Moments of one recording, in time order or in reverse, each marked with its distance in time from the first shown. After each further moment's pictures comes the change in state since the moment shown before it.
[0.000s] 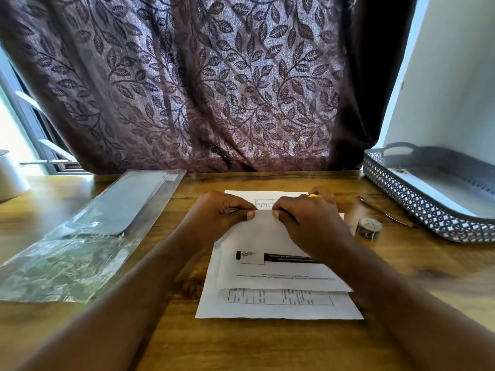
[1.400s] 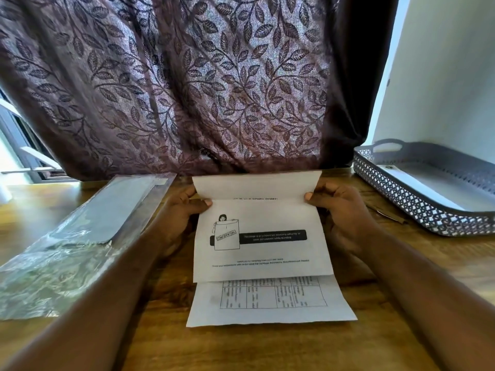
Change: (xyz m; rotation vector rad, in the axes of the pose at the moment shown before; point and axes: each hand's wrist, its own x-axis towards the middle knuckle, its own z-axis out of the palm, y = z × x) left_hand -0.007 -0.022 -0.010 -0.899 0.190 -0.556; right_hand -0.003 0.054 -0.006 1.406 0.052 0.695
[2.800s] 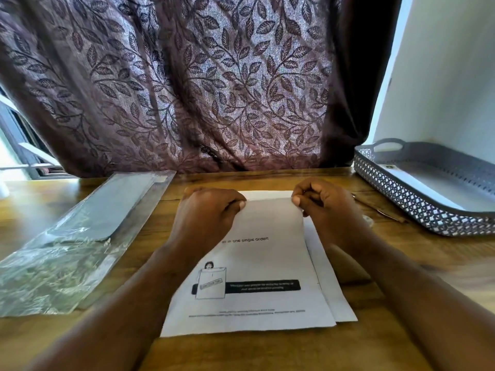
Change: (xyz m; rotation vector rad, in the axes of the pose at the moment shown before) left_hand -0.017 0.015 0.042 1.207 0.088 0.636; right_hand -0.010 -0.002 0.010 -0.688 -0.056 -0.470
